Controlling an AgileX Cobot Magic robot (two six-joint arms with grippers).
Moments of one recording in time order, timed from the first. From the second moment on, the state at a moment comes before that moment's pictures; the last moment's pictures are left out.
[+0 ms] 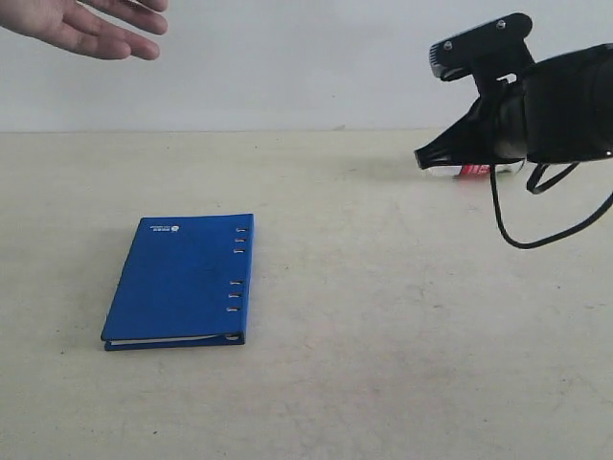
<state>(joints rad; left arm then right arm) 0.10 0.00 0.00 -0.14 0.31 0.04 0.41 1.71 -1.02 1.71 -0.42 -1.82</state>
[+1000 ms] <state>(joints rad) 0.10 0.00 0.00 -0.14 0.31 0.04 -0.17 1.84 -0.91 1.75 0.36 -0.83</state>
